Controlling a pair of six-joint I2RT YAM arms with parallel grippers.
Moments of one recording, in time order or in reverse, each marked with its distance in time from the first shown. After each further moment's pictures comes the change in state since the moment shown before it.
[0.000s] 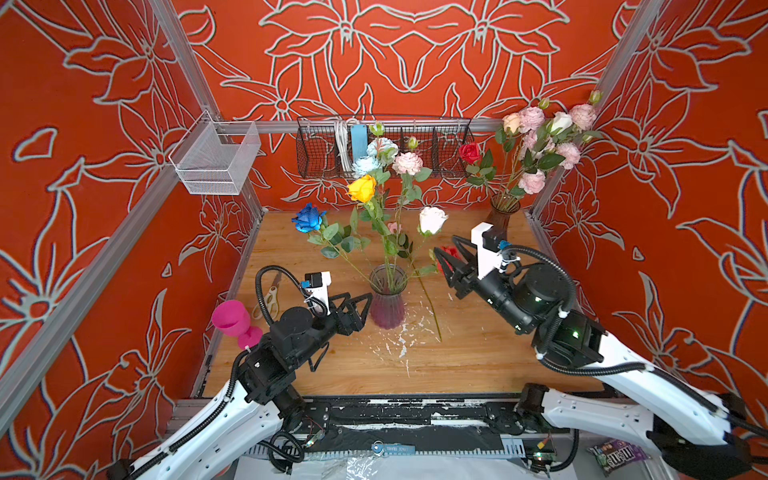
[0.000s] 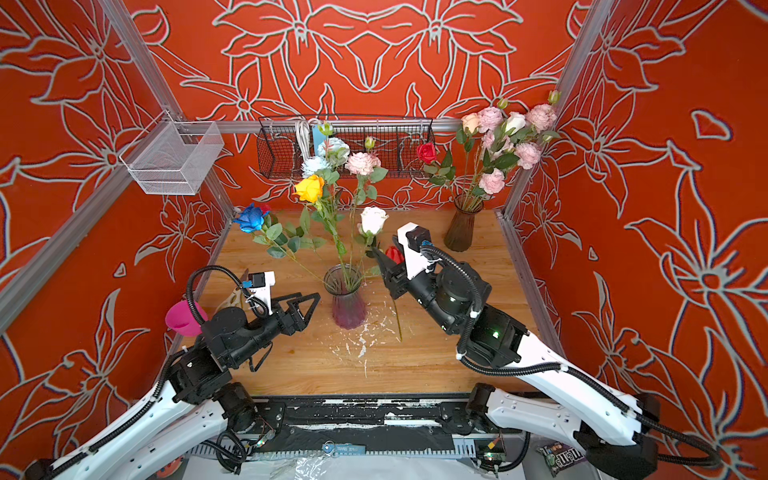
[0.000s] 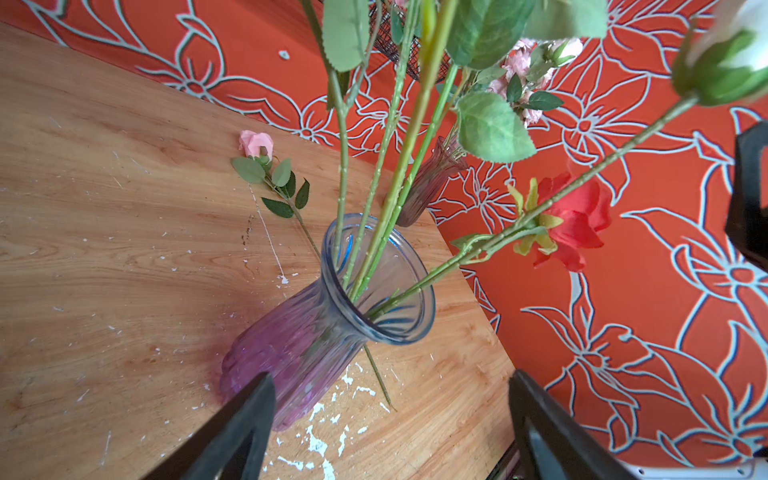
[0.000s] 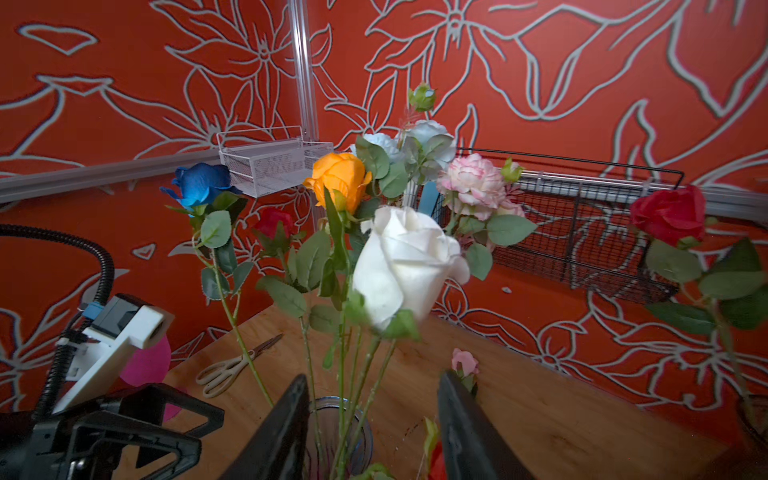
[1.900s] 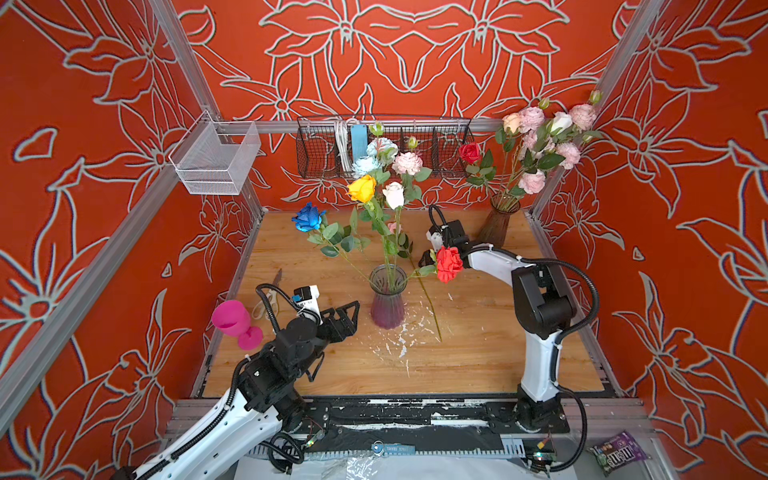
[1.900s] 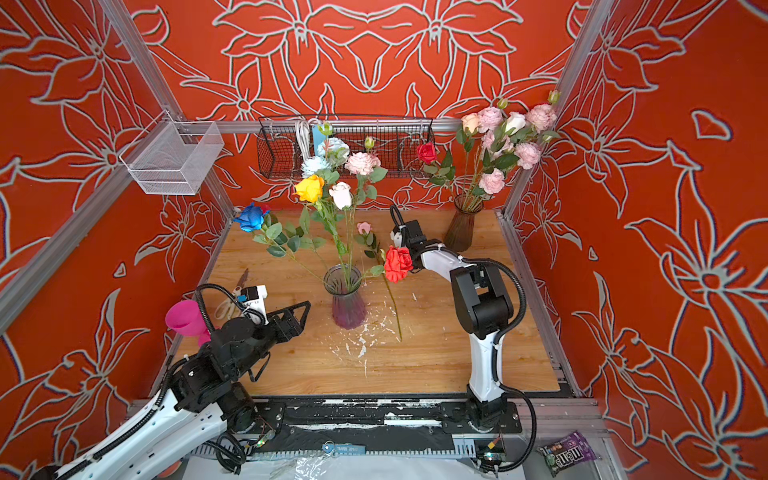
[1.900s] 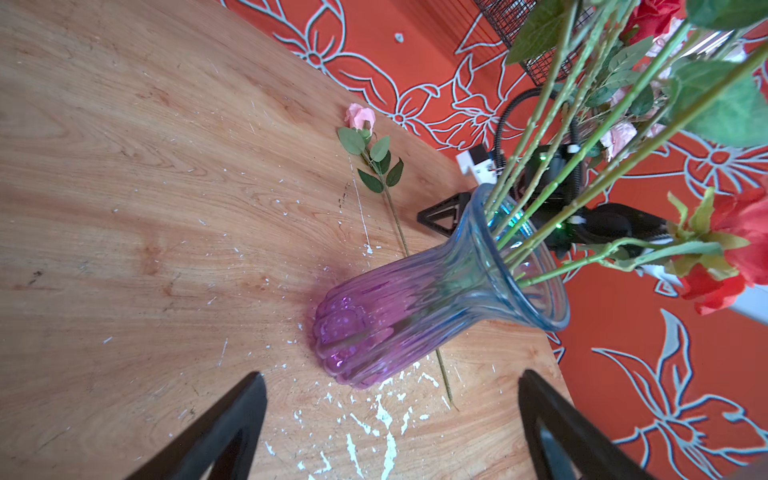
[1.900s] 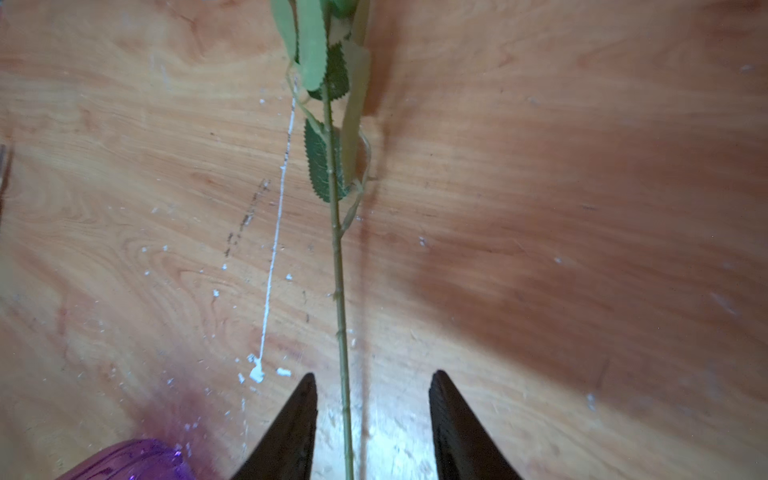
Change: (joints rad) left arm 0.000 -0.100 -0.109 -0.145 -0.172 -0.131; right arm -0.624 1.146 0.356 -0.273 -0.668 0.230
